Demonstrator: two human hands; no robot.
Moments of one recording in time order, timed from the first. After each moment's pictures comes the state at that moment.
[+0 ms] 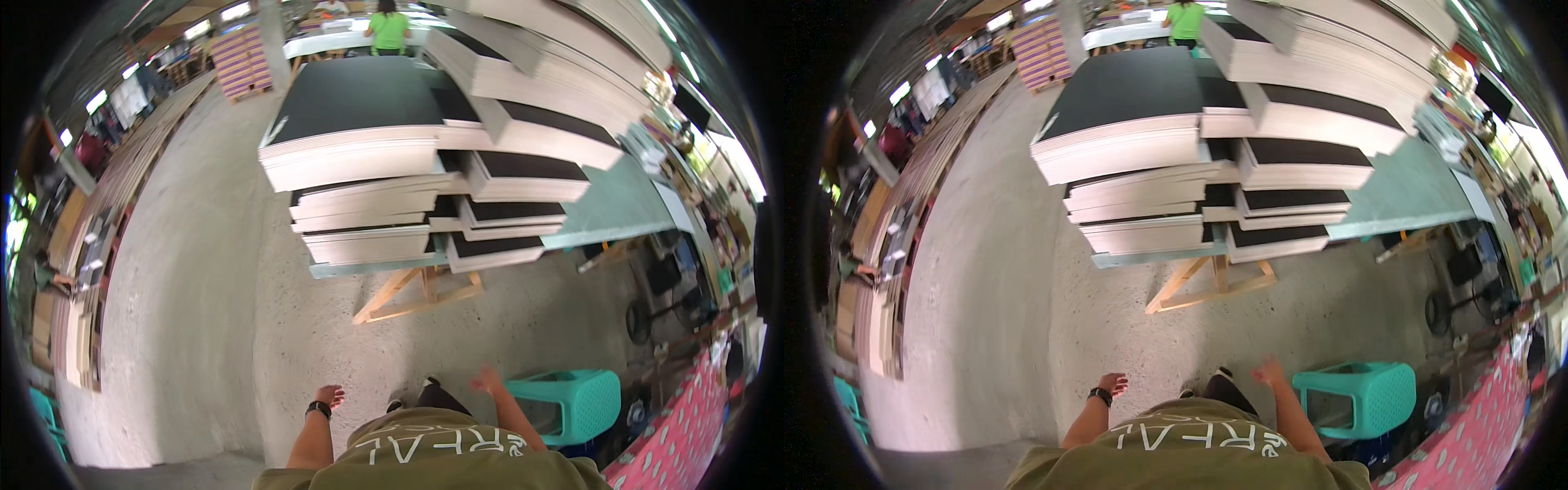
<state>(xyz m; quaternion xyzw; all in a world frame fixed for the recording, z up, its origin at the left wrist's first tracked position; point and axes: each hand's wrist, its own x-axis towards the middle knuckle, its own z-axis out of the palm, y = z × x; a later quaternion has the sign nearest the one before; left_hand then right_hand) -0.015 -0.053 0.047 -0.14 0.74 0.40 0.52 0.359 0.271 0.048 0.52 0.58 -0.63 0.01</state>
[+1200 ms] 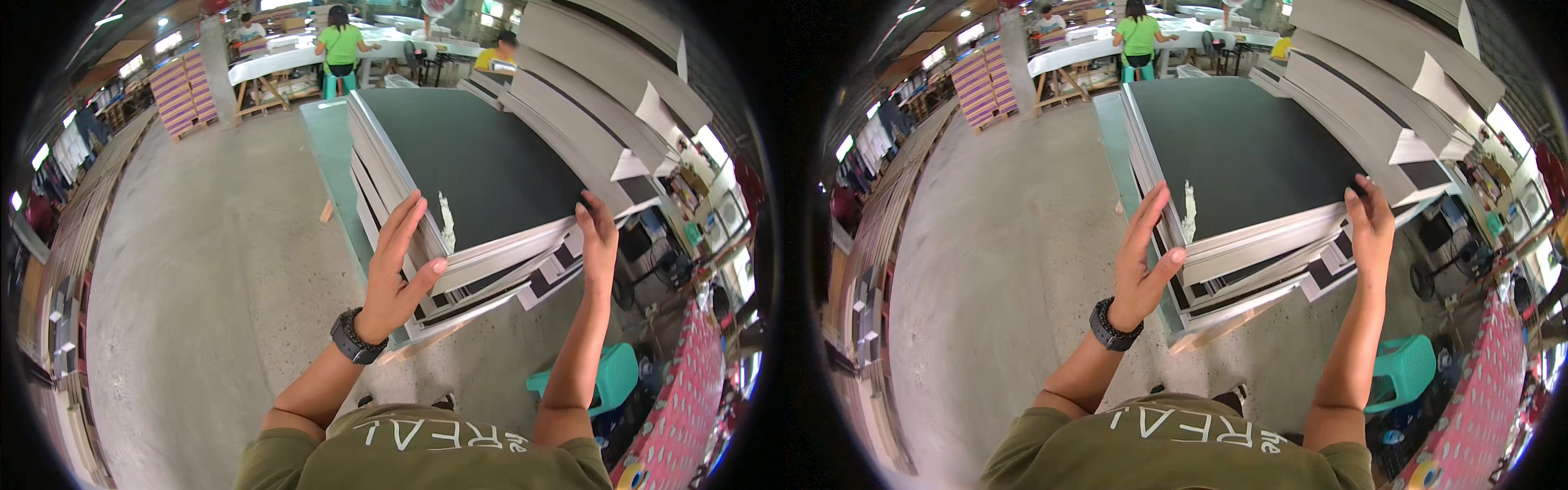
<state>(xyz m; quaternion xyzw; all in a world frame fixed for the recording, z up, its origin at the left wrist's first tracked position) -0.263 0.161 0.477 0.63 0.41 0.66 0.07 -0.007 0.300 0.534 0.41 0.67 -0.21 -0.58</state>
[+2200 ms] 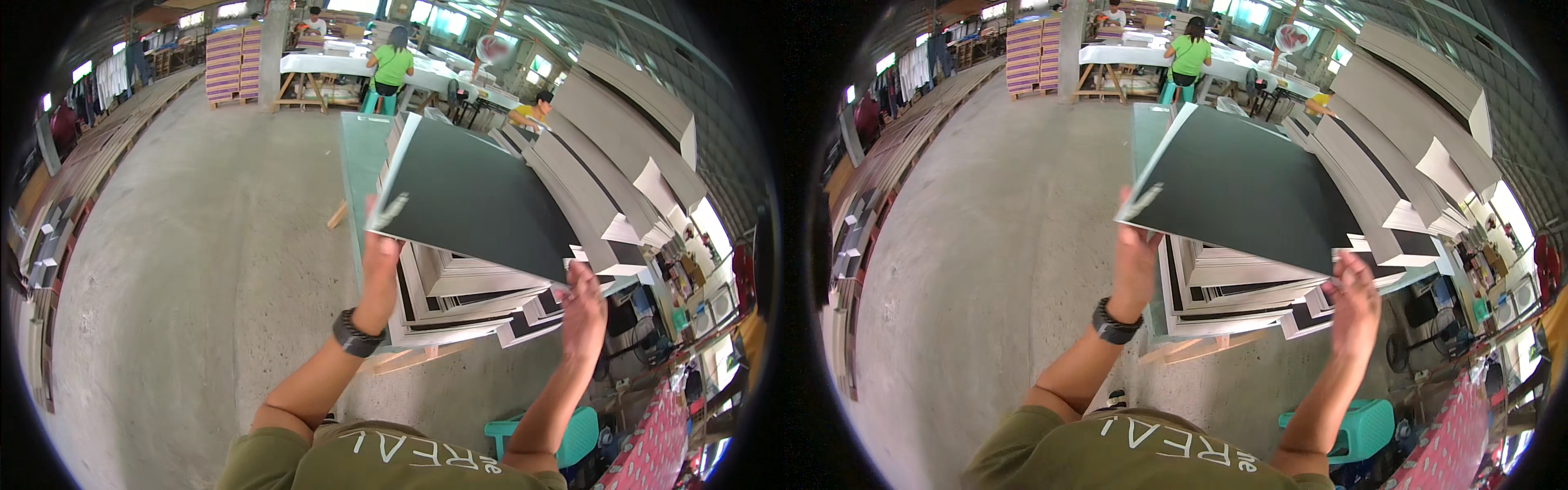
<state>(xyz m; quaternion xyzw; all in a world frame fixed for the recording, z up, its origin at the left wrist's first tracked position) -0.255 0.153 0.466 0.38 0.19 0.88 0.21 -0.005 0.223 0.558 0.26 0.58 -0.51 -0.57</state>
